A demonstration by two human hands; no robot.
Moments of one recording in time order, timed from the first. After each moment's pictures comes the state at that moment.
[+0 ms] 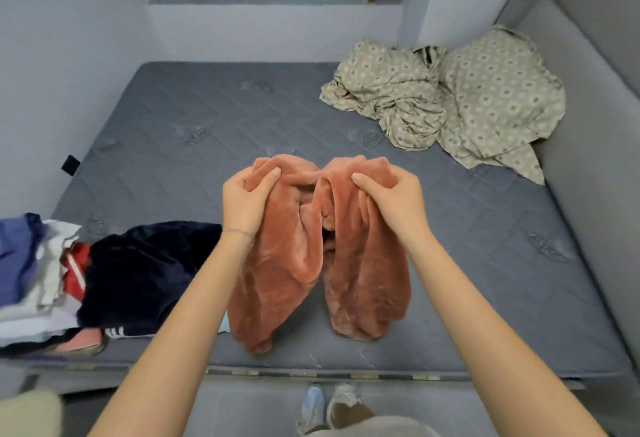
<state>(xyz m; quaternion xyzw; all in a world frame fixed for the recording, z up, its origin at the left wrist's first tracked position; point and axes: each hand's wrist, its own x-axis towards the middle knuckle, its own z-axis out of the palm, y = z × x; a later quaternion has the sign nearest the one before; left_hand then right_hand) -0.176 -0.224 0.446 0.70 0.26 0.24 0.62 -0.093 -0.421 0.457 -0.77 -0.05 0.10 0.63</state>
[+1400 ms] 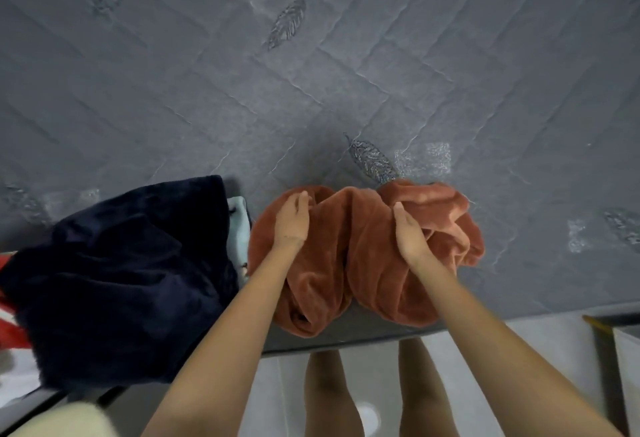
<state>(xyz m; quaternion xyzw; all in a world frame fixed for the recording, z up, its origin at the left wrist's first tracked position) -0.141 -0.083 0.013 0.74 0.40 -0.18 0.52 -0.110 -0.294 0.020 -0.76 0.25 0.36 0.48</state>
